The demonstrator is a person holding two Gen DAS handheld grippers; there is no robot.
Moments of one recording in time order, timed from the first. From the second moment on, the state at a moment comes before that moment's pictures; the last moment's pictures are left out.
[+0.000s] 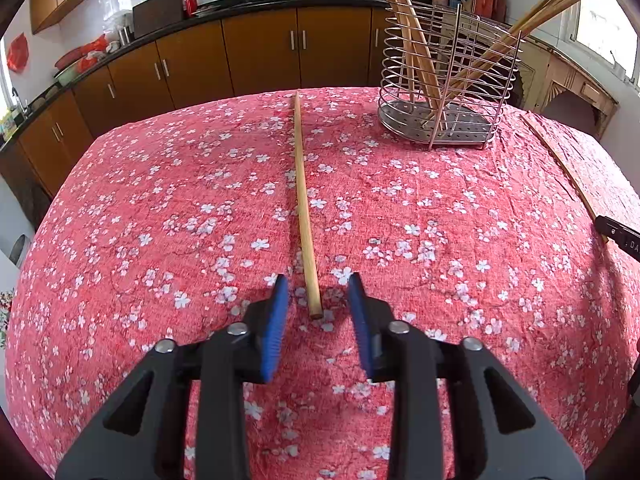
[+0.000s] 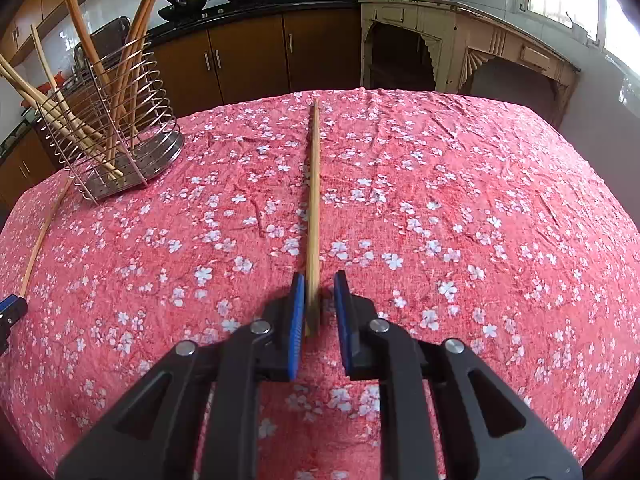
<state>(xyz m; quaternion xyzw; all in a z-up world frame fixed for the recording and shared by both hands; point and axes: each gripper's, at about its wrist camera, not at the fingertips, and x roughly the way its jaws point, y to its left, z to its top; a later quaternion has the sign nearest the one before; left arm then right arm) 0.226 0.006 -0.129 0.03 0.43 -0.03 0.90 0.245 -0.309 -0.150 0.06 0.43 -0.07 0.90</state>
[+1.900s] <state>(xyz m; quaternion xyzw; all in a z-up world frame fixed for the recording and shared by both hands) 0.167 0.039 0.075 -0.05 0.11 -0.05 0.99 0.169 -0.314 0.082 0.07 0.11 -0.02 0.99</state>
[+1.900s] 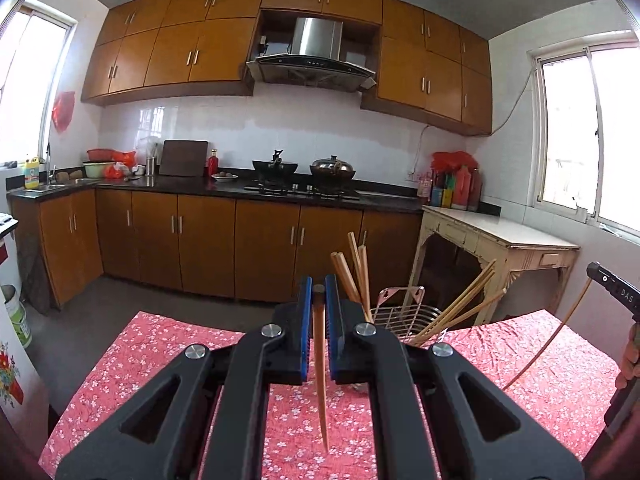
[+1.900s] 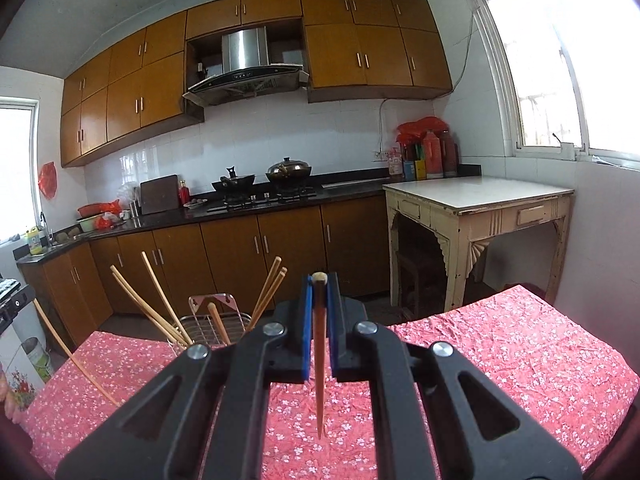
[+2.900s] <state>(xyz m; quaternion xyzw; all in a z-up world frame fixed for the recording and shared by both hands) 0.268 -0.041 0.177 -0.05 0.02 -0.04 1.00 0.288 -0.254 0.204 0.06 0.08 0.09 0.99</state>
